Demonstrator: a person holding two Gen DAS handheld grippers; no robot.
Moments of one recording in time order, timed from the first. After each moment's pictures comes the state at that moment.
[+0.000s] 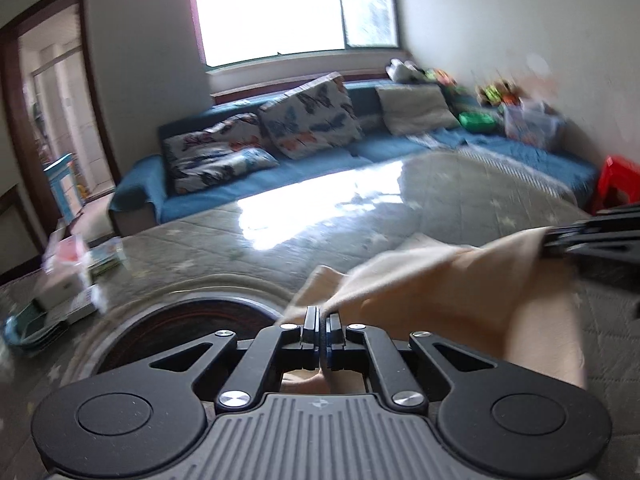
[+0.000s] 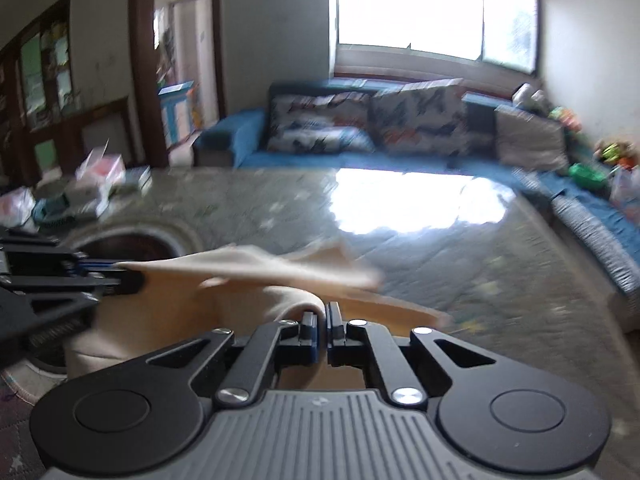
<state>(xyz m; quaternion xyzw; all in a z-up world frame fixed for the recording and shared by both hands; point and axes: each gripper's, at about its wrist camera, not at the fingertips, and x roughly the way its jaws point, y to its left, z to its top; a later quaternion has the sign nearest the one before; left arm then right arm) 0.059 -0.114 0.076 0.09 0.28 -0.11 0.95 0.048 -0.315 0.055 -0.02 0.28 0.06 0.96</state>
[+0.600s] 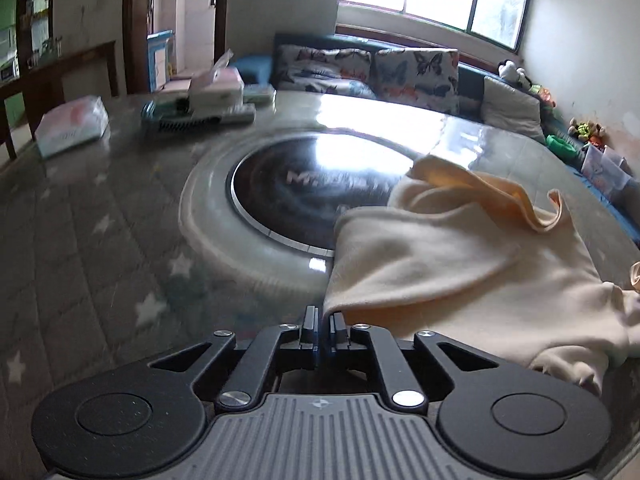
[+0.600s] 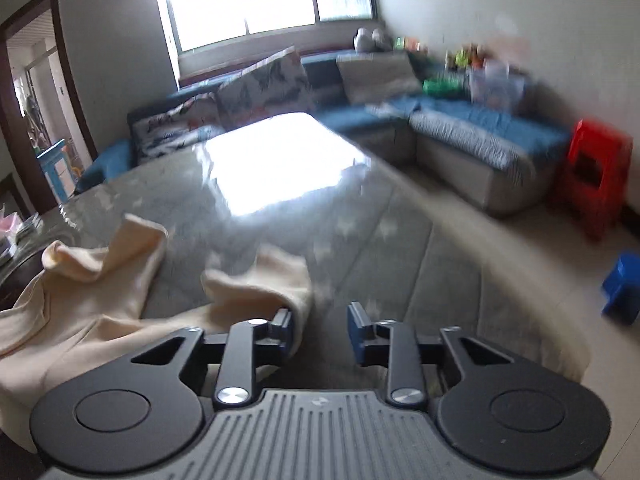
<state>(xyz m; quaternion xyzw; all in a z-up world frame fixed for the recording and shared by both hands) -0.065 0.017 0.039 -0.06 0.38 0.00 0.93 -0.084 -0.471 0.009 0.14 0.34 -0.09 0.93</state>
